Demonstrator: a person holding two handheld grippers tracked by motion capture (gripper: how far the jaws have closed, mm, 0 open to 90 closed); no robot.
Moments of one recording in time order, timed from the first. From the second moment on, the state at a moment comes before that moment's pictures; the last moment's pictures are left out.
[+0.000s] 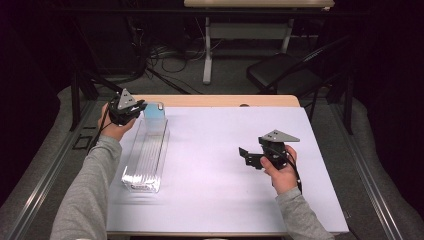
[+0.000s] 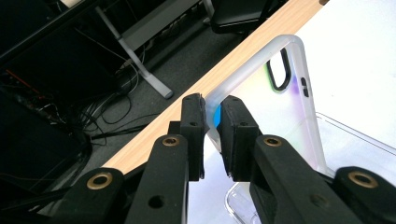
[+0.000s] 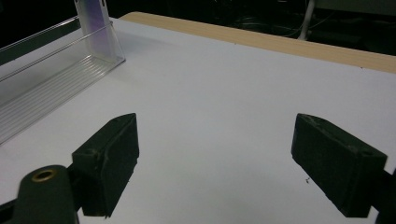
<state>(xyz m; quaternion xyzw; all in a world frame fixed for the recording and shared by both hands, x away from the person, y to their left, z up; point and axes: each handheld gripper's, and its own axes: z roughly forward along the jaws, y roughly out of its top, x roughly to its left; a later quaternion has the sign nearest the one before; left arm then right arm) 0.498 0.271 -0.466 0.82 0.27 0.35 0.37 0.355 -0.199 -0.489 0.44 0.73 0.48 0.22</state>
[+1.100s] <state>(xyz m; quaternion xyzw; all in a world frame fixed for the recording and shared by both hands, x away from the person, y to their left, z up) 0.503 0.276 -0.473 0.81 0.28 0.36 0.37 0.356 -0.198 -0.491 0.44 0.73 0.47 0.21</state>
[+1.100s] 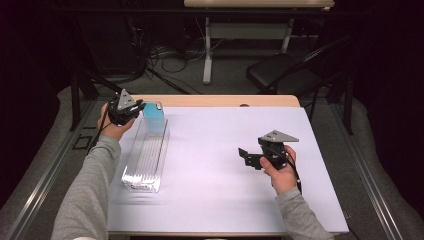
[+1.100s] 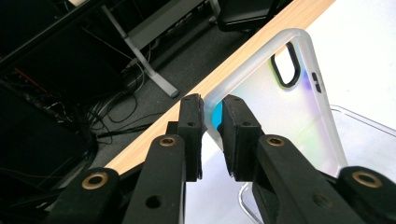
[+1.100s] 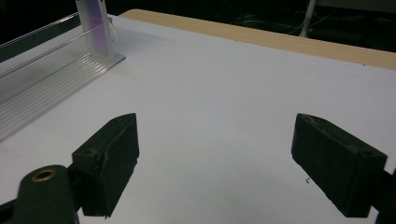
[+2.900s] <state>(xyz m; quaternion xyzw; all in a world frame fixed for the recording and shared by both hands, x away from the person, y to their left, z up) 0.498 0.277 -0.467 0.80 0.30 0.38 0.36 0.355 -0.197 -0.491 0.44 0.73 0.48 0.21</state>
